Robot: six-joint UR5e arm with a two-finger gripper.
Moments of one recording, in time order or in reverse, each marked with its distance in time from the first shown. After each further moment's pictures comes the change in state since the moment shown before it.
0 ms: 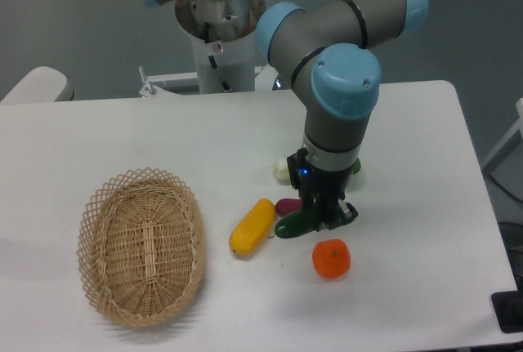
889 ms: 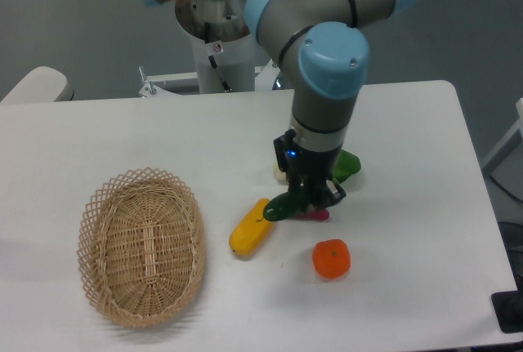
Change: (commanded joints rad) arm -0.099 0.087 -0.089 -0.045 0.035 -0.230
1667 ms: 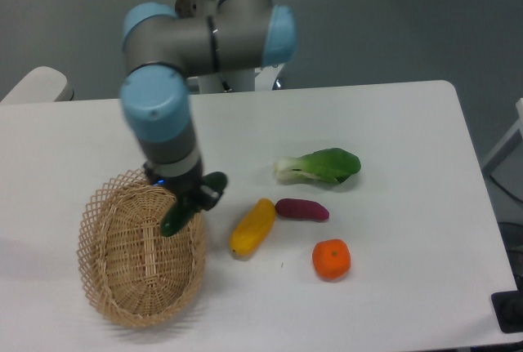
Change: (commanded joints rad) arm -0.336 -0.100 -0.029 -0.017 0.092 -0.874
